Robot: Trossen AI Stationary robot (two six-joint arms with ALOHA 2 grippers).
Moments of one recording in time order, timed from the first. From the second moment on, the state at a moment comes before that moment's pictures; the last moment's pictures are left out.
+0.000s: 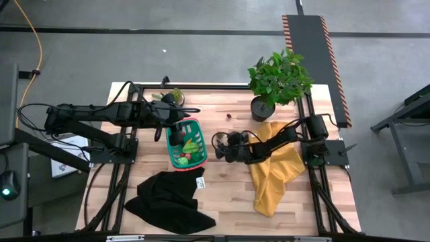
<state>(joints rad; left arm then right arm) 0.13 1.12 1.08 -0.63 -0.31 0.00 0.15 2.01 0.91 0.35 0.82 0.85</state>
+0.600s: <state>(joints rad) 0.13 1.12 1.08 -0.63 -0.31 0.02 0.12 2.01 0.91 0.33 0.66 0.83</state>
